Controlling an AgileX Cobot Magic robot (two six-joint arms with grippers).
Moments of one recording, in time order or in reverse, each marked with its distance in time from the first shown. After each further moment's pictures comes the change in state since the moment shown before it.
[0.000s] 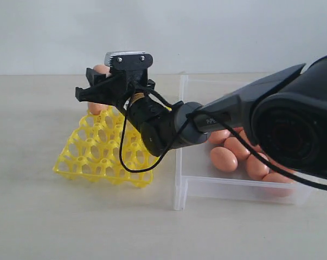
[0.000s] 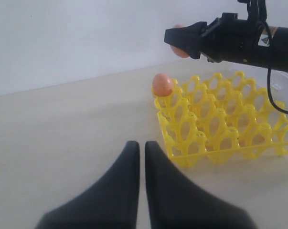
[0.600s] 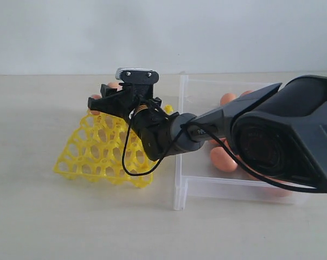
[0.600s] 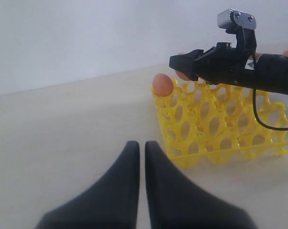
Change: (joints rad) left arm 0.000 0.000 0.000 0.000 0.000 0.000; right arm -0.019 0.122 -0.106 0.101 0.091 0.002
